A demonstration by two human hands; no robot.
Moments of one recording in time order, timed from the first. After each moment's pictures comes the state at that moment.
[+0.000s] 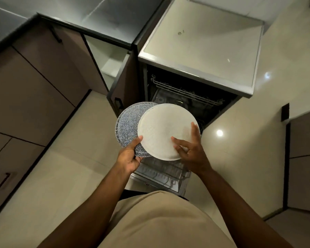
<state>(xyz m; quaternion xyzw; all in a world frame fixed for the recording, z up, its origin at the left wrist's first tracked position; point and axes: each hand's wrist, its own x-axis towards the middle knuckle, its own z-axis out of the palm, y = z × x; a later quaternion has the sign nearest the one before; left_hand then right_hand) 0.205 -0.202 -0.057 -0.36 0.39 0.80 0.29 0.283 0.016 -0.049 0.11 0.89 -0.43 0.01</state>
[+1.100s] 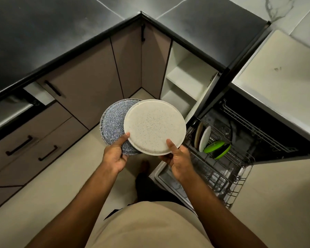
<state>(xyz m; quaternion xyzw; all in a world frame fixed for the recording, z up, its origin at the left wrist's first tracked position) 0.109 -0.537 -0.044 -0.42 0.35 0.83 0.10 0.122 -0.340 -0.035 0.33 0.47 -0.81 0.15</state>
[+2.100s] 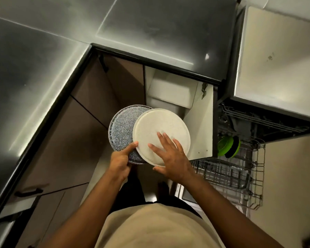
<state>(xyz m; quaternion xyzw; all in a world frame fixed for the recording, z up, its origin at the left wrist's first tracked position) -0.205 -0.566 -0.066 -0.34 0.49 0.75 0.28 -0.125 -0.390 -0.079 -0.06 0.98 -0.18 0.08</state>
